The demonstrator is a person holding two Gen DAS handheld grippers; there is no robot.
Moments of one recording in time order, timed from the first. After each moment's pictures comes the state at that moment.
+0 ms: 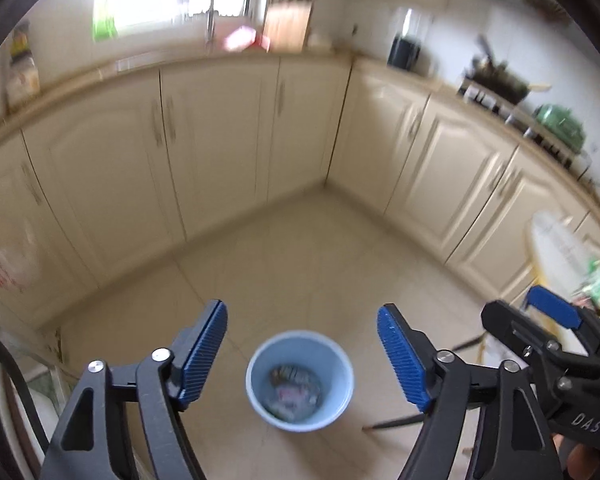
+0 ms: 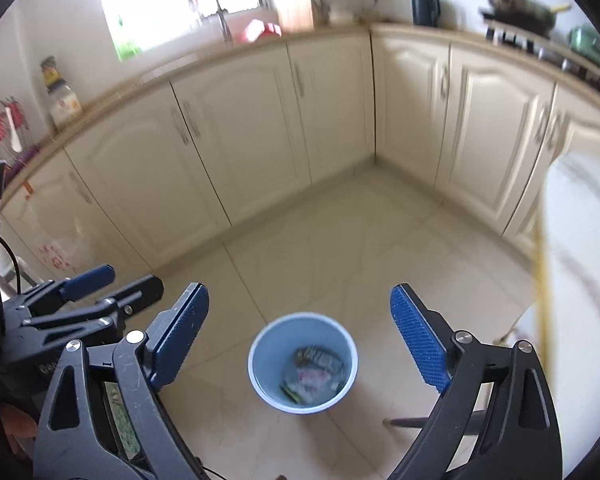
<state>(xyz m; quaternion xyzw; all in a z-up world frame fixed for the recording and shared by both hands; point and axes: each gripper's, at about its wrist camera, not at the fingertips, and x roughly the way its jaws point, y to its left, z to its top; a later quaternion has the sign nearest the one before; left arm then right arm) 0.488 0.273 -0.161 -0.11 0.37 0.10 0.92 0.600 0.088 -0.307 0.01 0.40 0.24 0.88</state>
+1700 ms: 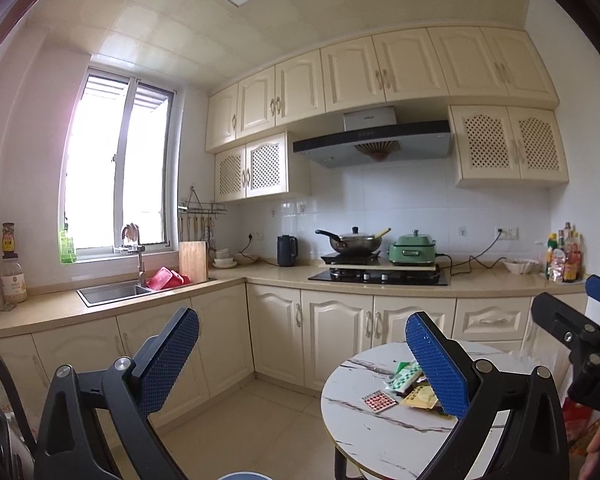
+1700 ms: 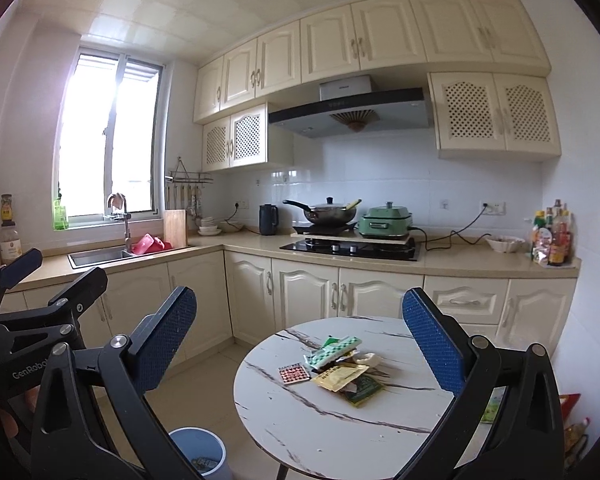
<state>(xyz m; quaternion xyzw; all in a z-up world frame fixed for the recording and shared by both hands) 0.125 0.036 -0.107 0.01 0.03 -0.01 1.00 0.256 -0.151 -0.005 0.02 0.09 -0.01 1.00</state>
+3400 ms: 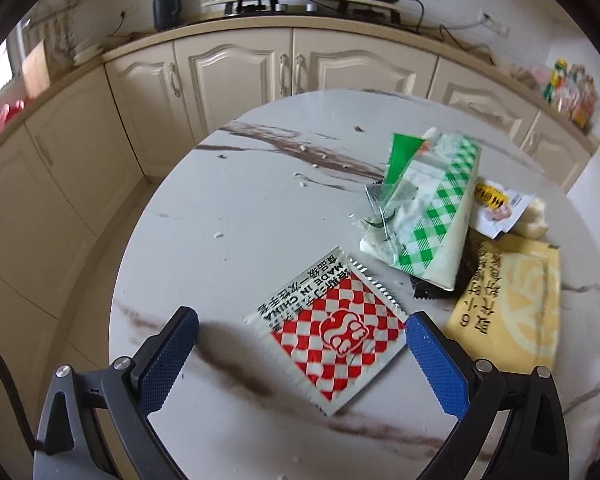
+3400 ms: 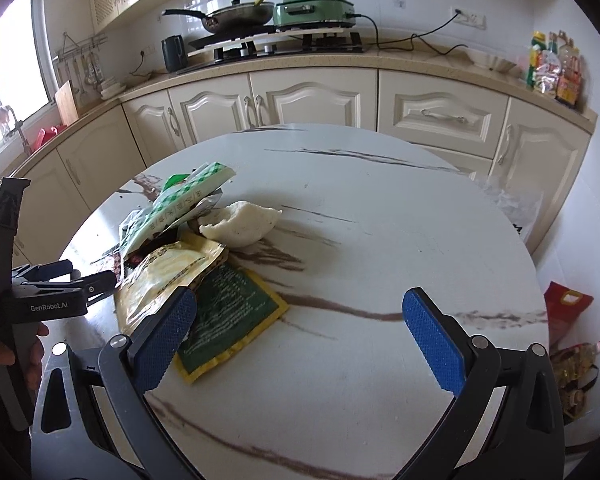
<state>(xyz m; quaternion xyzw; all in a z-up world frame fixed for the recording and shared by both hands) 0.698 -0.133 -0.237 0.08 0.46 -0.15 0.87 0.518 -0.340 -0.256 0.10 0.40 -0.08 0.91</state>
